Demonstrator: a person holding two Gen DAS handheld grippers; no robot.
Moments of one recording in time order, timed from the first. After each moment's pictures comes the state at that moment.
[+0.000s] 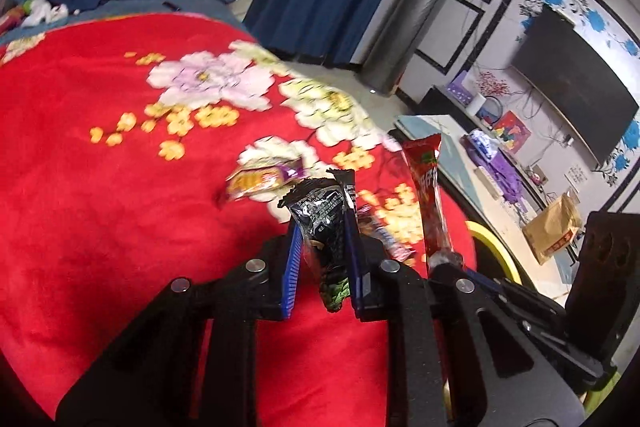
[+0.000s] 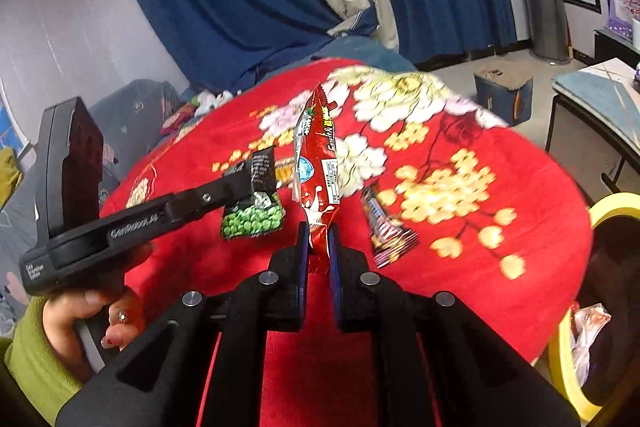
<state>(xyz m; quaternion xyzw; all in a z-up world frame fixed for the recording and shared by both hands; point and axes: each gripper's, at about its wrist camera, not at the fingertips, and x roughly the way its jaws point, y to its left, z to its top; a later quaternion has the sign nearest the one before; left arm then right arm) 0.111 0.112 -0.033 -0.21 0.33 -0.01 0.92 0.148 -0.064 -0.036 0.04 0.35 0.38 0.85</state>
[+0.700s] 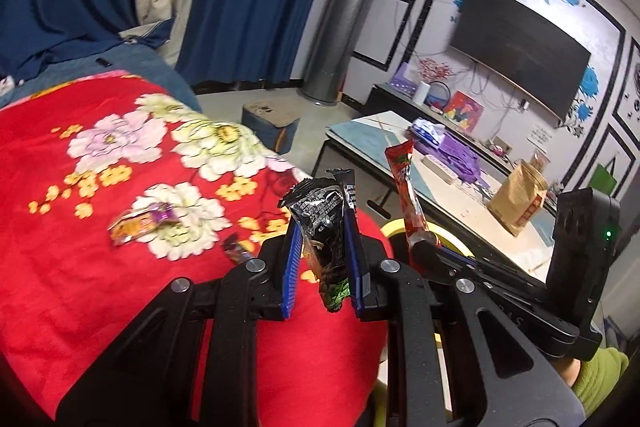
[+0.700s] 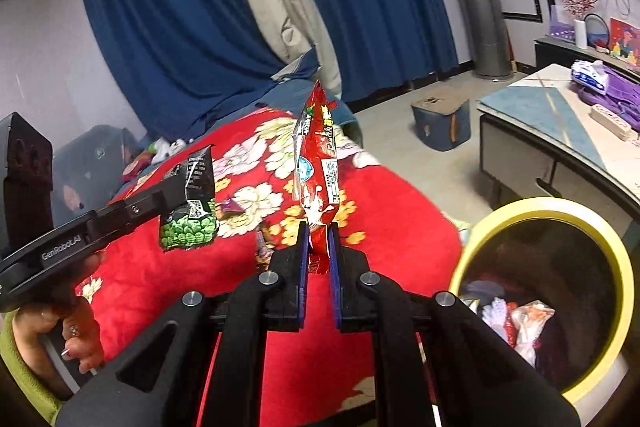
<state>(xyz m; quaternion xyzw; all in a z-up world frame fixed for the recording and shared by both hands) 0.119 0.013 0.012 -0.13 0.28 -0.10 0.94 0.150 -0.167 -0.014 0.07 0.30 0.30 0.90</state>
